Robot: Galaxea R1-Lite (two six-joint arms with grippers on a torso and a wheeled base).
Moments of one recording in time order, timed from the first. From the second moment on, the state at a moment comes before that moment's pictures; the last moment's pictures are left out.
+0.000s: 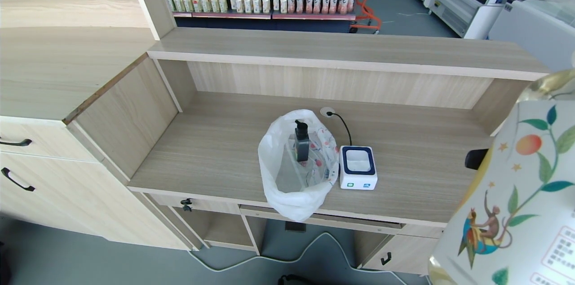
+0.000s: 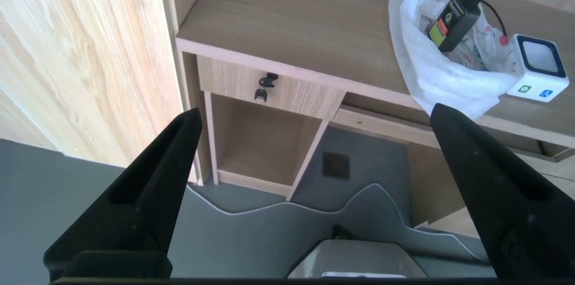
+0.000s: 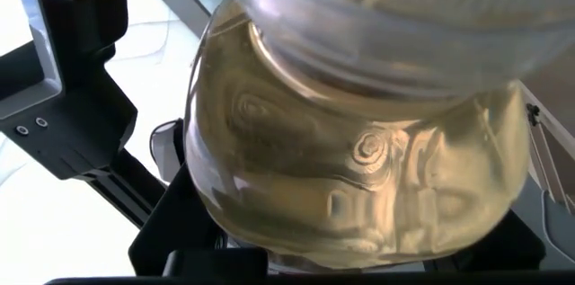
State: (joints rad) left arm -0.01 0.00 0.00 0.01 -0.01 -0.17; right arm 0.49 1.14 -0.61 -0.79 1.07 0.52
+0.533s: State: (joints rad) left arm -0.01 0.00 0.00 0.01 -0.01 -0.17; right arm 0.27 1.28 -0.59 -0.80 1.04 -0.14
